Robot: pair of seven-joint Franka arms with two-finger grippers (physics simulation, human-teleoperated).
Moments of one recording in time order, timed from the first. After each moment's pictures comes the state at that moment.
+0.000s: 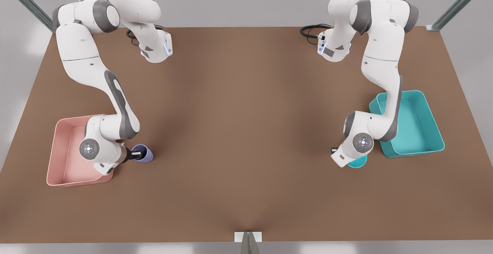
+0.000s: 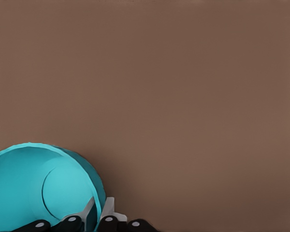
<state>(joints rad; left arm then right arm) -0.15 0.64 0.02 -1.75 0.17 2.26 -0.11 -0.19 0.65 0.22 -1.69 -0.14 2.18 -0.07</state>
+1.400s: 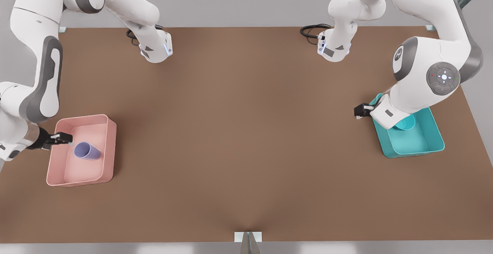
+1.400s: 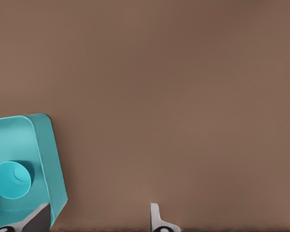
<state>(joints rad) -0.04 0.25 -0.15 -1.34 0.04 1.44 -0.12 -0.34 0.42 0.15 -1.43 -0.07 1.80 -0.42</state>
